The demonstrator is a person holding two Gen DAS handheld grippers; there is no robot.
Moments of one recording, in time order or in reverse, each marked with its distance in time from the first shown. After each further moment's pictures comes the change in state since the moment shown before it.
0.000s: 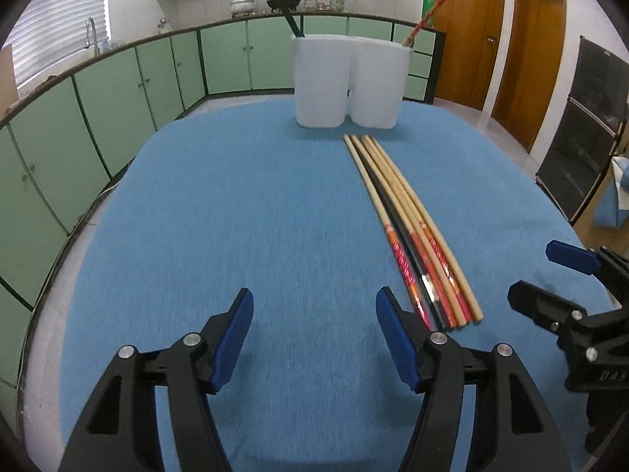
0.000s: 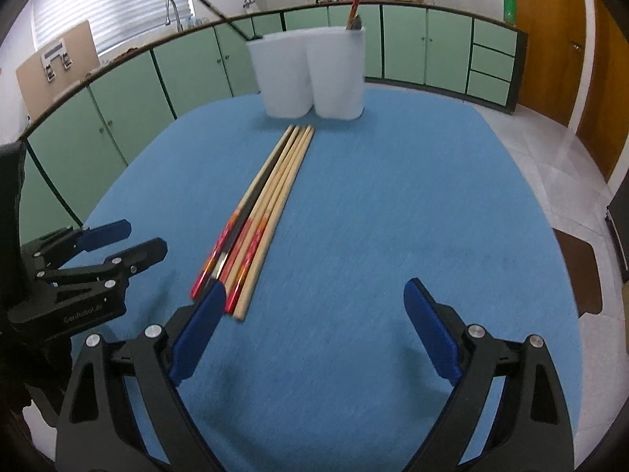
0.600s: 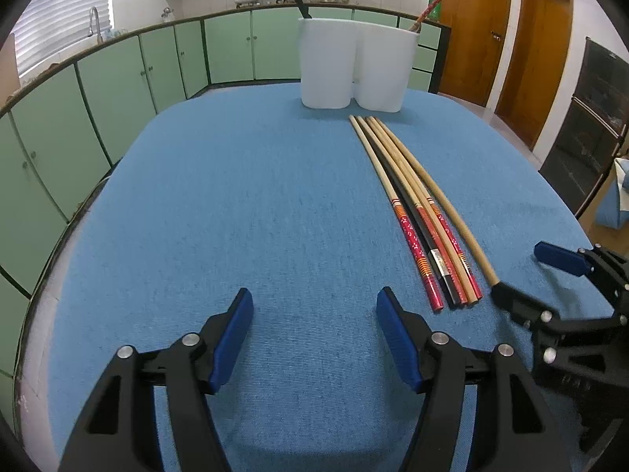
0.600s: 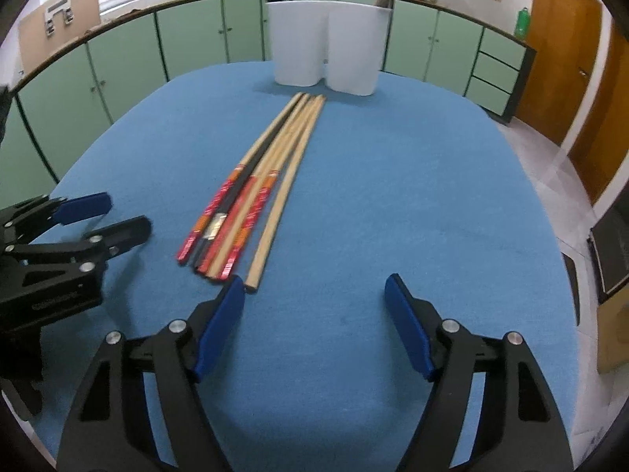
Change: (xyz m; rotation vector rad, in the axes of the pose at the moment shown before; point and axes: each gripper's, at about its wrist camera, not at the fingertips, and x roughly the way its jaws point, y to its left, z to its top) left arm 0.003 0.006 -0.012 -0.022 0.027 -0.006; right arm 0.016 0.010 -0.007 -0.090 0.045 -0.121
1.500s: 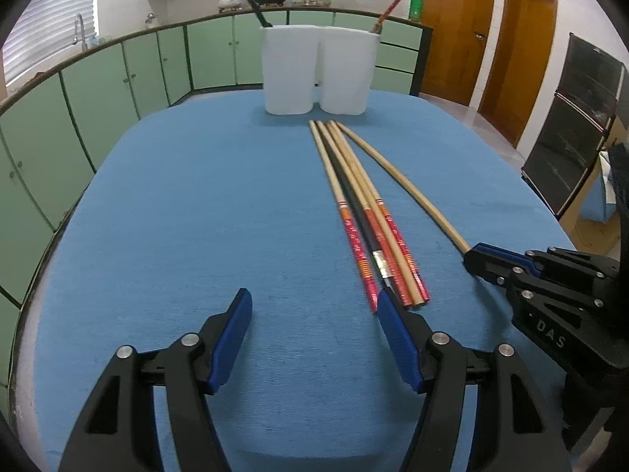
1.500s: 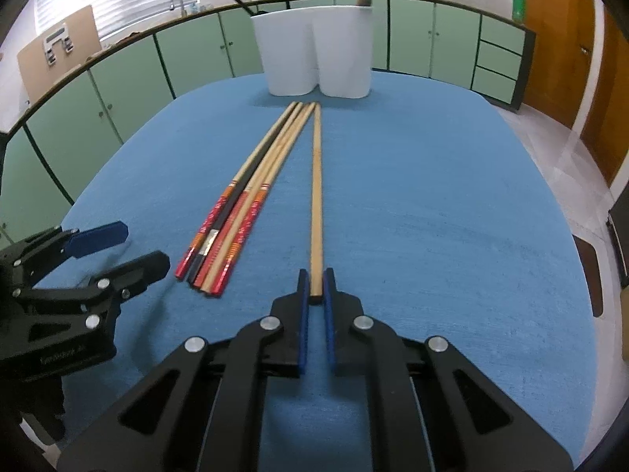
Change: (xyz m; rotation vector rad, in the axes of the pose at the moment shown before) left arm -0.005 -0.033 -0.001 0.033 -0.014 -0.057; right arm 0.002 -0.015 0.001 0.076 -0.017 0.122
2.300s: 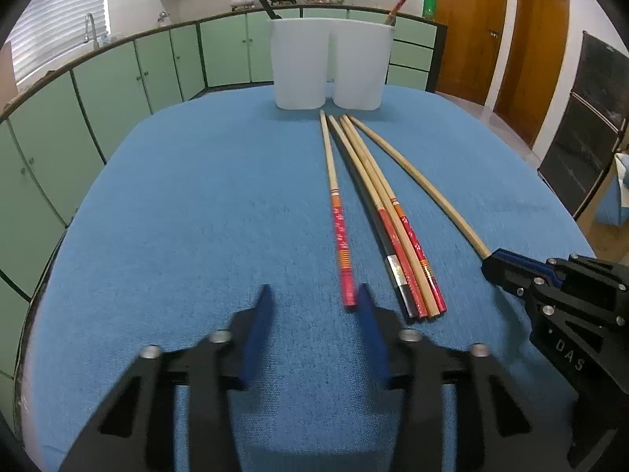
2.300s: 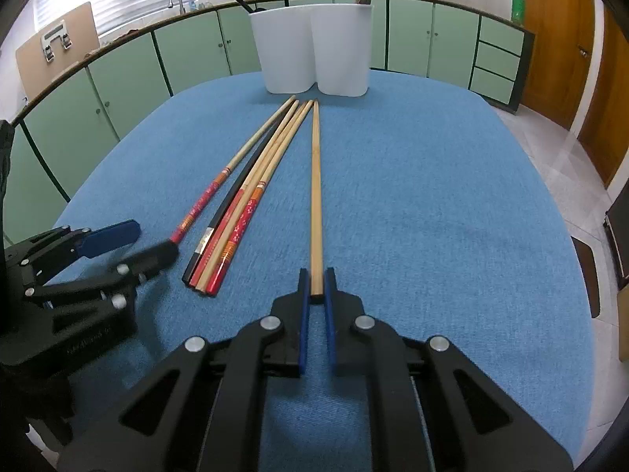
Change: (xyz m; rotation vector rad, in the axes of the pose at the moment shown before) left arm 0.011 -0.001 0.001 -0.023 0.005 0.064; right arm 0.002 0.001 -0.001 -0.015 0.003 -0.011
